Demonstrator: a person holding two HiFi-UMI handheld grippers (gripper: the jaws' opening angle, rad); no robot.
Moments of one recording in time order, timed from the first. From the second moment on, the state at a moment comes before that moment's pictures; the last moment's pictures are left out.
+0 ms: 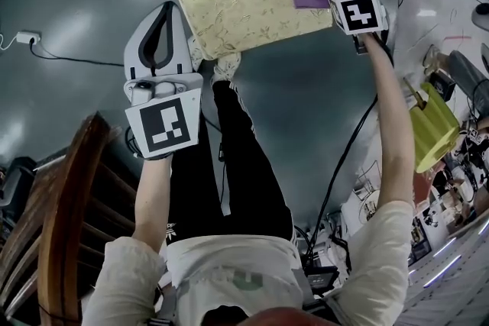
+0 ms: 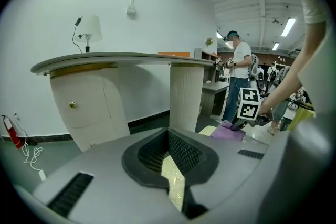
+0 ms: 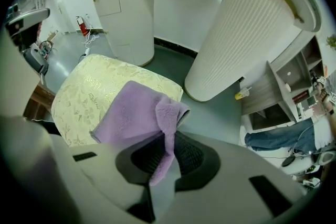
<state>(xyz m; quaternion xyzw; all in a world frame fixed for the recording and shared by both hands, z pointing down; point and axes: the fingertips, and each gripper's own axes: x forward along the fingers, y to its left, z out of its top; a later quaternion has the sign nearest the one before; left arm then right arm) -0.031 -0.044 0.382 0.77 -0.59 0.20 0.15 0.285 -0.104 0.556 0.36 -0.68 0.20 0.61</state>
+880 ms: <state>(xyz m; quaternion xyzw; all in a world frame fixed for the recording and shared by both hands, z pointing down) -0.049 -0.031 0.352 0.75 -0.62 0.18 0.15 0.087 -0.028 0.365 0.24 -0.86 0.26 0.37</state>
